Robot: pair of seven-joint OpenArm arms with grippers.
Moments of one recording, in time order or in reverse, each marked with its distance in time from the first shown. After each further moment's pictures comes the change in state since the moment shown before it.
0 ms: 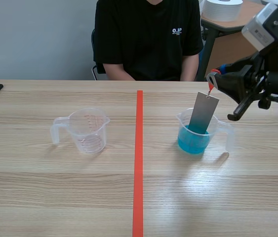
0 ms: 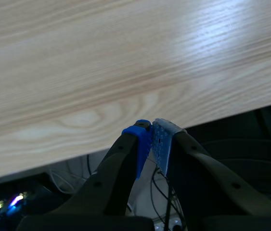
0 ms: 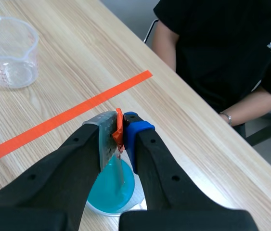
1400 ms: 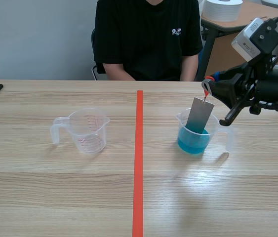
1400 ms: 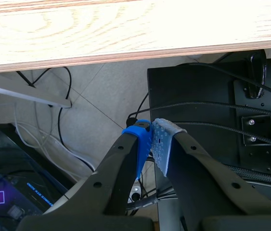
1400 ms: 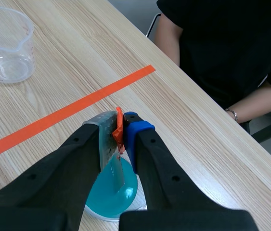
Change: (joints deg) left arm 2.6 9.8 0.6 0.0 0.0 -0.1 3.5; right arm 2.1 -2.3 -1.9 -4.7 -3.9 0.0 3.1
